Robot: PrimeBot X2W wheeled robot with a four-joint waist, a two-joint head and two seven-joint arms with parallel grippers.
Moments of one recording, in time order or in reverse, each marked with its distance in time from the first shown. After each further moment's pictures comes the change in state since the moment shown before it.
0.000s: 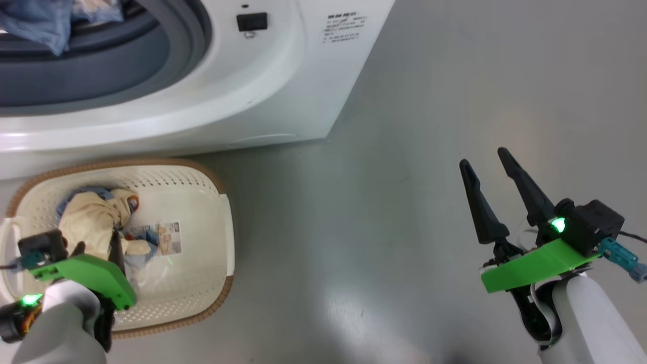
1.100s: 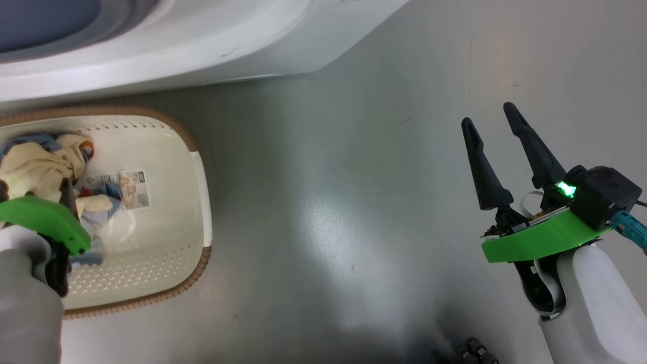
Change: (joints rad) left arm -0.213 0.089 -0.003 0.071 -0.059 0.019 0.102; right arm -0.099 0.001 -0.002 -0.057 -0.027 0.000 0.000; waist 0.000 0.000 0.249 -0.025
